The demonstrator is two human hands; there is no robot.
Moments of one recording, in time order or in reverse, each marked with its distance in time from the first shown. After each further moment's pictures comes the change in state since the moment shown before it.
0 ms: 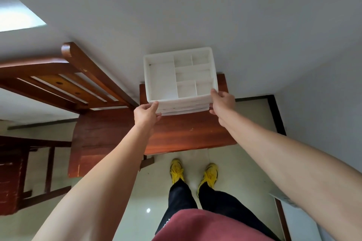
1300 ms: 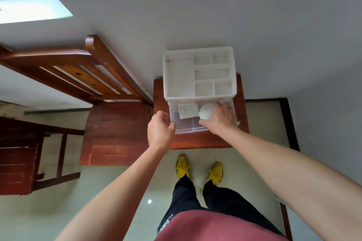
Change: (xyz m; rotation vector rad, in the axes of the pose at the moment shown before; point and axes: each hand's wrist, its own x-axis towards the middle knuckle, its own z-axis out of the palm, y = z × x) left_hand -0.053 -0.025 -0.031 0.638 0.081 0.381; right_hand -0.037 0.022 0.035 -1.149 -0.124 -0.395
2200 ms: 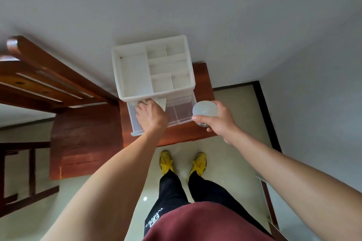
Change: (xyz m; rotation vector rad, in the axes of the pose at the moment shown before) left_hand 0.029 0.052 0.107 0.478 -0.010 -0.019; right_hand -0.026 0.109 -0.020 1.063 -0.100 0.187
